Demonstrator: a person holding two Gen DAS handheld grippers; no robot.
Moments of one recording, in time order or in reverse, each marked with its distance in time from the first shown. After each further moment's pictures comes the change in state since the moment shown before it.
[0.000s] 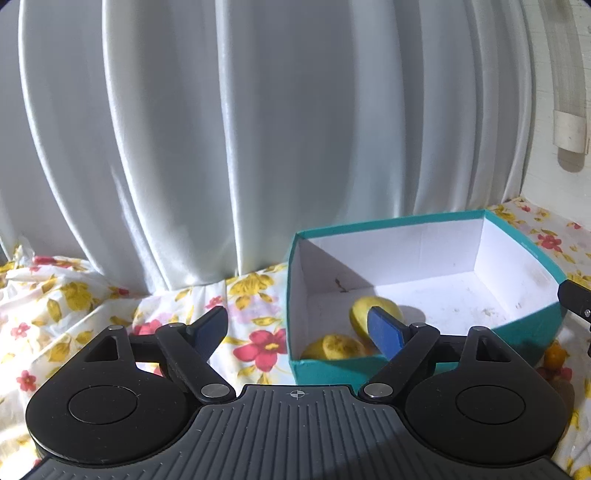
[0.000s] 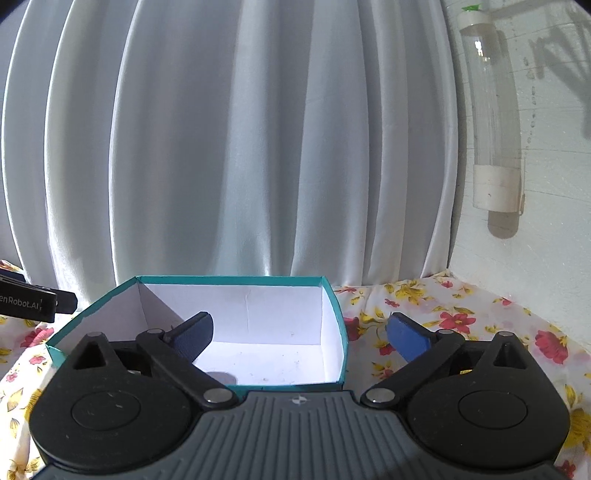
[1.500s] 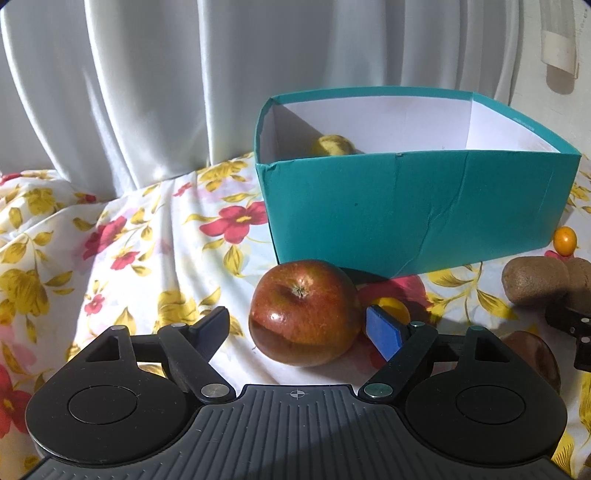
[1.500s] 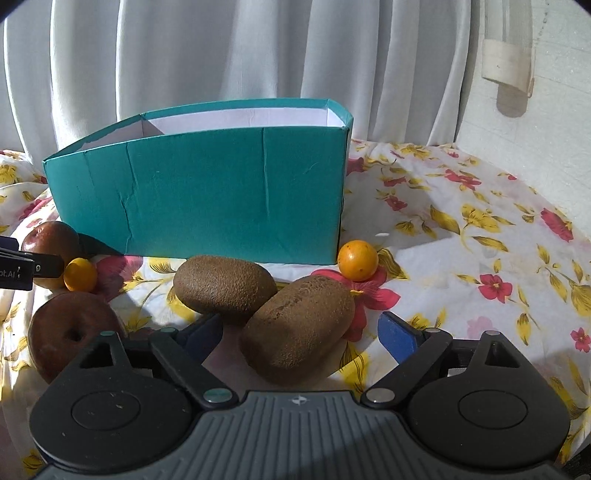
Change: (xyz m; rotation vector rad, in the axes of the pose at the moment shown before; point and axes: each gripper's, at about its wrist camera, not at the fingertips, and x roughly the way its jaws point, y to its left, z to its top) left arm 0.036 -0.004 -0.086 0.019 0.214 -0.070; right arm 0.001 0.002 -0.096 -0.061 0.370 0.005
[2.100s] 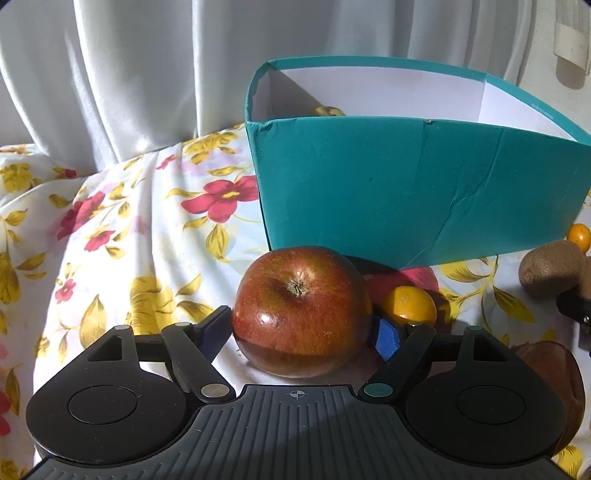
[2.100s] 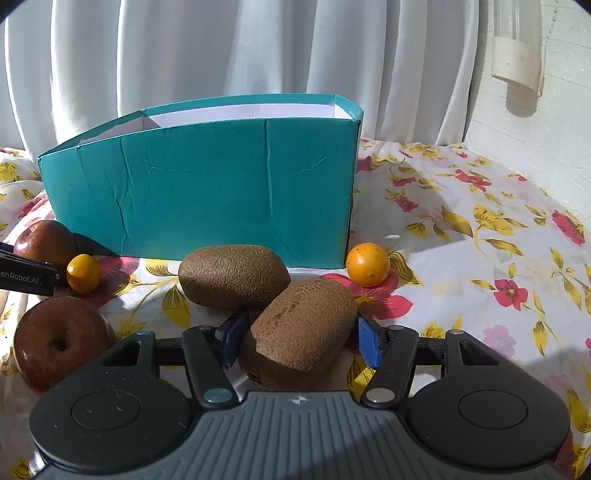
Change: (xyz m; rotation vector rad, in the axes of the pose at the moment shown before) left arm 0.034 0.005 0.001 -0.035 0.080 -0.048; right arm 0.012 0.000 0.002 -0.001 -0.008 0.006
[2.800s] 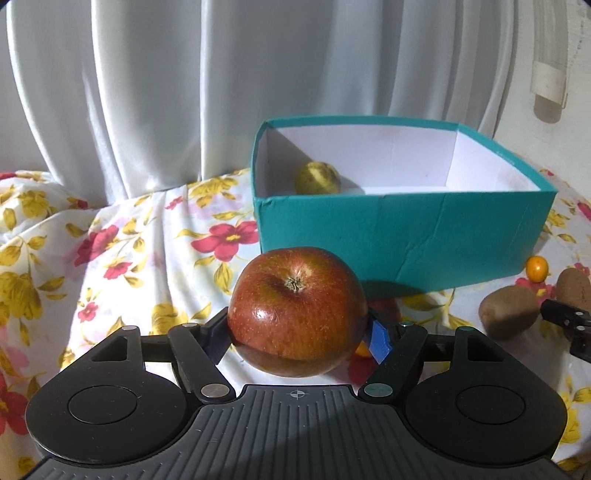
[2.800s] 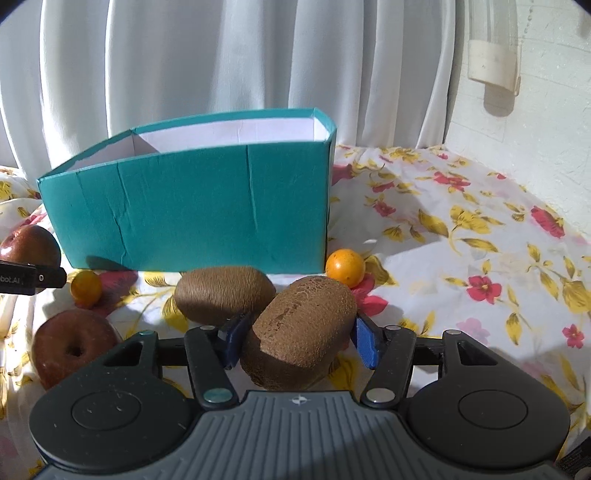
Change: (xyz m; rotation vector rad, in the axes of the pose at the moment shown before) left arm -0.063 -0.007 0.008 -0.003 -0.130 -0.026; right arm -0.031 -0.007 0.005 0.036 -0.043 -0.029
